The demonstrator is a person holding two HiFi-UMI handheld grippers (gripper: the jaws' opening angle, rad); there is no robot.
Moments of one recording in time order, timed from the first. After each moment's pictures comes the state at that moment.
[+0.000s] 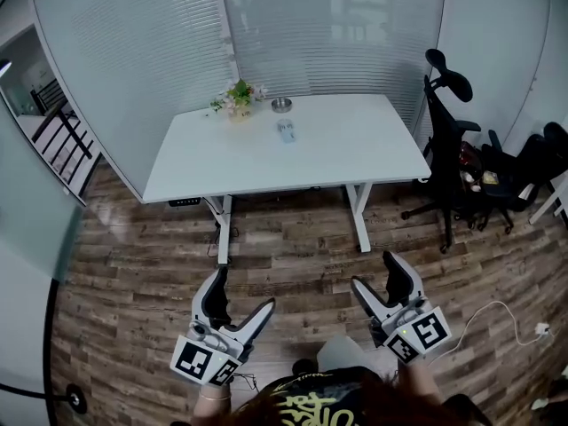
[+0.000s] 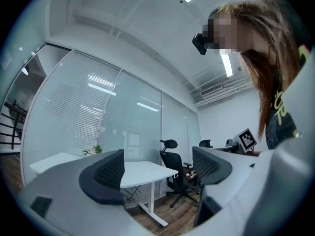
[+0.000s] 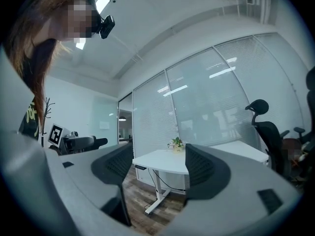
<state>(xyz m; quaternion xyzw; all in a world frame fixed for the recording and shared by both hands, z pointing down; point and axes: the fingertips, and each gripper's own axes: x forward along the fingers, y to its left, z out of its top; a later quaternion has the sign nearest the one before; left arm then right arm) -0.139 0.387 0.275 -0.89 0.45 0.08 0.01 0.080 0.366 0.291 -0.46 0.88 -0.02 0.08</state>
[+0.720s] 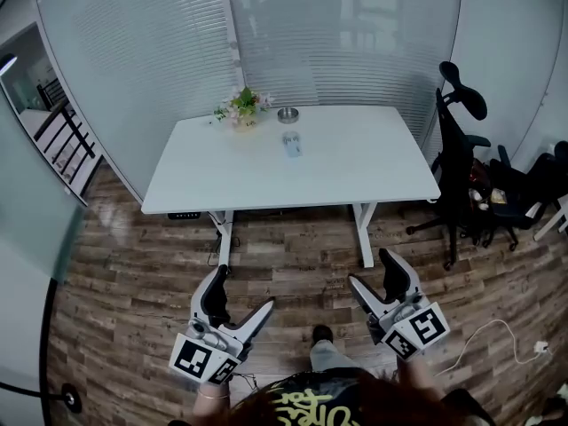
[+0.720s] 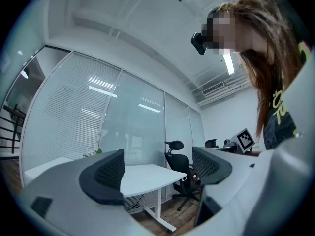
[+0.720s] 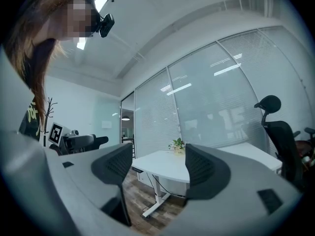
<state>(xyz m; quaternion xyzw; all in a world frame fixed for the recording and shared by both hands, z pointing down) -0.135 0.319 0.270 -0.89 0.46 0.08 0.03 0.072 0.286 0.282 -0.43 0.90 -0.02 0.09</state>
